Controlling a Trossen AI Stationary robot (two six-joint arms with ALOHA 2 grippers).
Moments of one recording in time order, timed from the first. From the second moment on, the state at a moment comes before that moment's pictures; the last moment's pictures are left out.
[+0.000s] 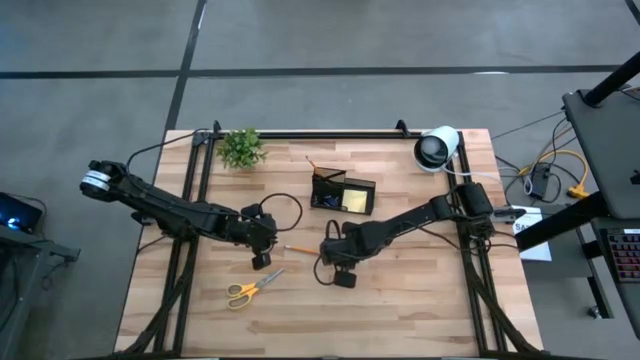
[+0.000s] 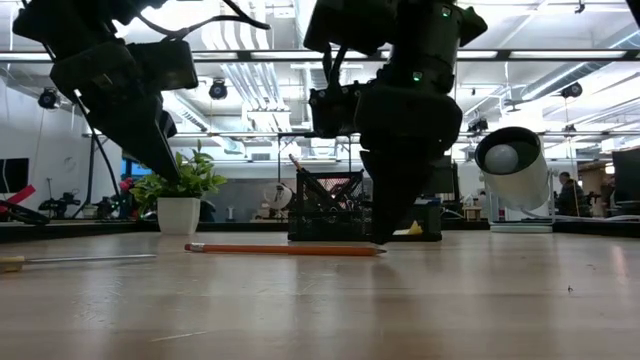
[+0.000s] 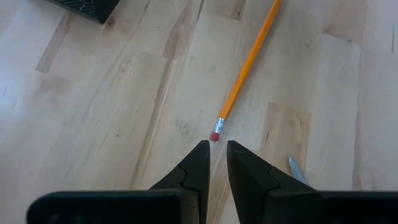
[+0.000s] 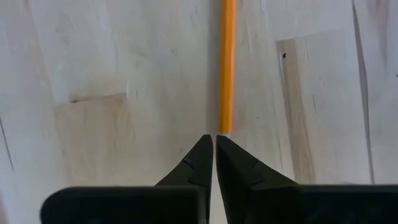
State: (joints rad) left arm -0.27 1.21 0.64 -0.37 -0.24 -0.49; right arm 0.24 2.04 1.38 -0.64 0.06 0.44
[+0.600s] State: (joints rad) left arm -0.24 1.21 0.64 -0.35 -0.24 -0.49; right arm 0.24 2.04 1.38 -0.63 0.10 0.44
